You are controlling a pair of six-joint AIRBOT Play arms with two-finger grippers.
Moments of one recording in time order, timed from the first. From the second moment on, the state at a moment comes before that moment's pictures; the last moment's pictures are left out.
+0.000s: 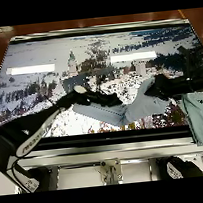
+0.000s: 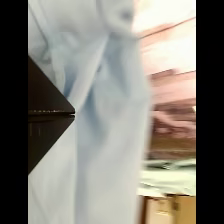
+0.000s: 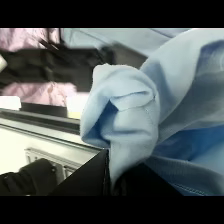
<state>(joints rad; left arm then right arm) -0.55 -1.82 1.37 0.21 -0.90 -1.09 -0.05 -0.97 1.17 -0.90 1.51 1.69</state>
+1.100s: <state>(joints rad) 0.25 -1.08 1.37 0.29 -1.21 -1.05 0.51 -1.69 1.20 0.25 0.70 1.08</state>
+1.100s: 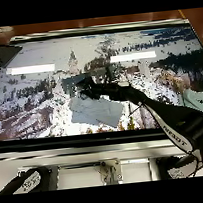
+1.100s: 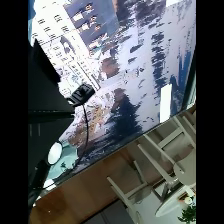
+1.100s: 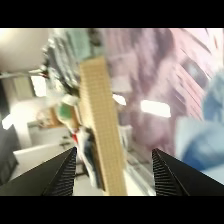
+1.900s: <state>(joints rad) 0.21 -1.11 1.37 0.34 -1.21 -1.01 0.16 -1.41 1.02 -1.03 1.25 1.76</state>
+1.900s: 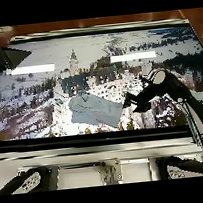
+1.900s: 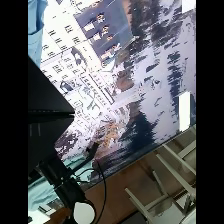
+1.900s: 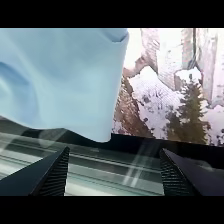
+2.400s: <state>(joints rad) 0.21 -1.11 1.37 0.35 -1.21 -1.01 0.26 -1.53 0.91 -0.77 0.98 1.65</state>
